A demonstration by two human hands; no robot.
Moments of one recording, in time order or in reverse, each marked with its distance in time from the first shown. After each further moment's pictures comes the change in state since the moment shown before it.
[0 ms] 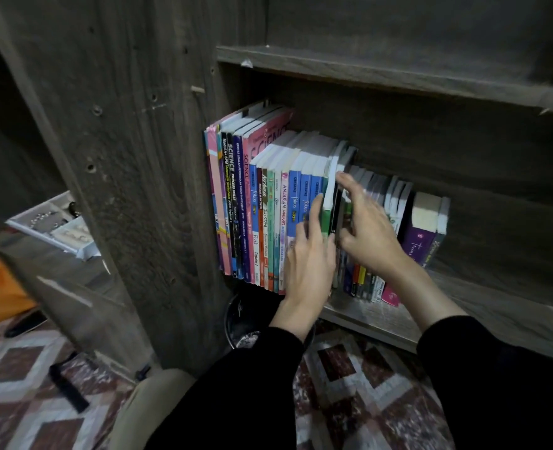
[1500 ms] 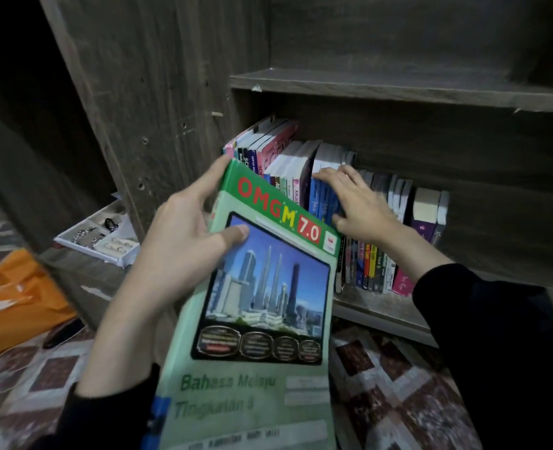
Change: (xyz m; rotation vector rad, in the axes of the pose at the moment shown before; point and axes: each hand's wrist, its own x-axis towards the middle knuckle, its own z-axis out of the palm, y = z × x) left_hand 0.017 0.013 -0.219 -0.204 -0.247 -0.140; right_hand 0.021 -0.034 -0.022 -0.261 -0.150 -0.061
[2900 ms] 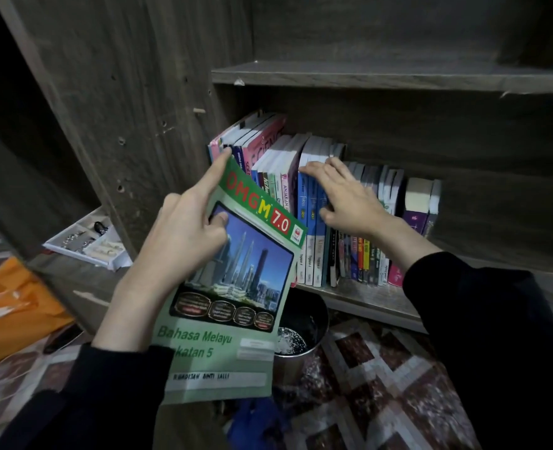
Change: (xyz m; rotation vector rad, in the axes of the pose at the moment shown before) left_hand 0.022 -0.011 0.012 0.424 -0.002 0.127; right_hand 0.001 0.001 0.001 0.009 -0.023 -0.009
